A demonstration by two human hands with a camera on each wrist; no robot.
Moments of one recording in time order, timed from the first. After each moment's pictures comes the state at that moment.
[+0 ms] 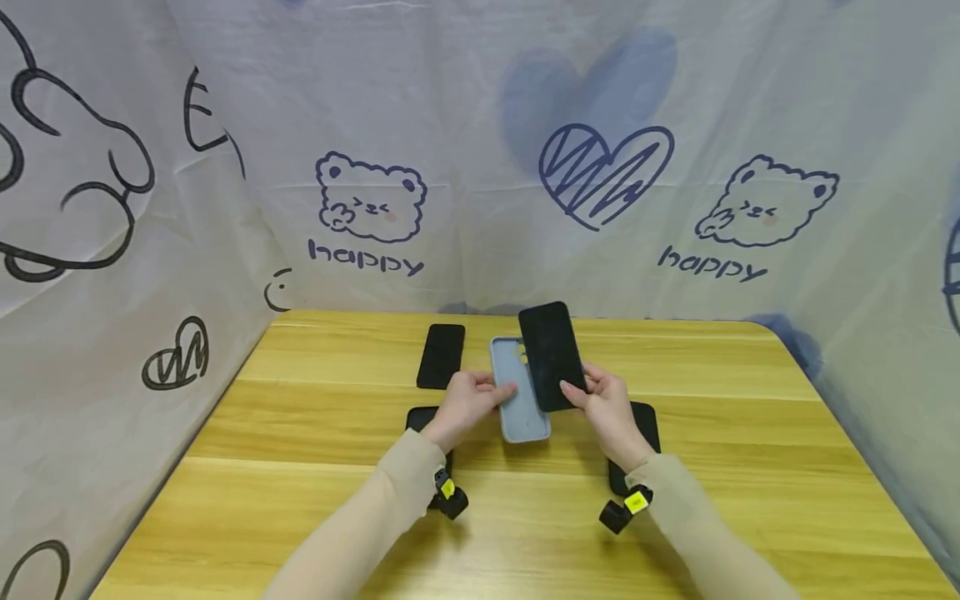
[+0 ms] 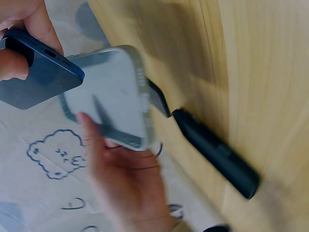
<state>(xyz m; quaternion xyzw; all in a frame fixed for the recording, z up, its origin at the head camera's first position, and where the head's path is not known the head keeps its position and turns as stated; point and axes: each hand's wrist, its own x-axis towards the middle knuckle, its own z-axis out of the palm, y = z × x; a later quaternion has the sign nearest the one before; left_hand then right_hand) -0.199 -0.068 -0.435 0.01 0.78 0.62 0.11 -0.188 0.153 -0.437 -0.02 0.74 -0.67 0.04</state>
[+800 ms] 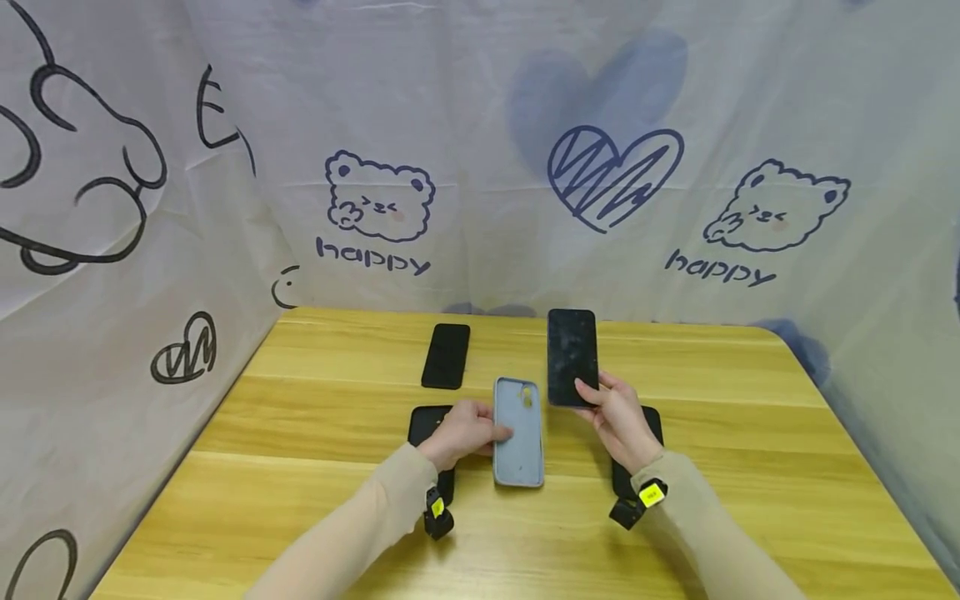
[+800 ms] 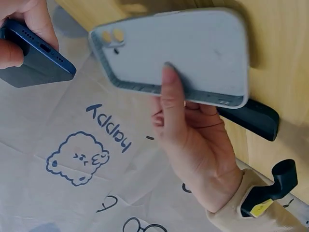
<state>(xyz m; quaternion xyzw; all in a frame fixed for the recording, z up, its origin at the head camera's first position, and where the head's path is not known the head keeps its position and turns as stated) -0.181 -0.084 -0.463 0.02 0.77 0.60 0.23 -0.195 0.161 -0.438 0.08 0.54 -0.82 0.15</state>
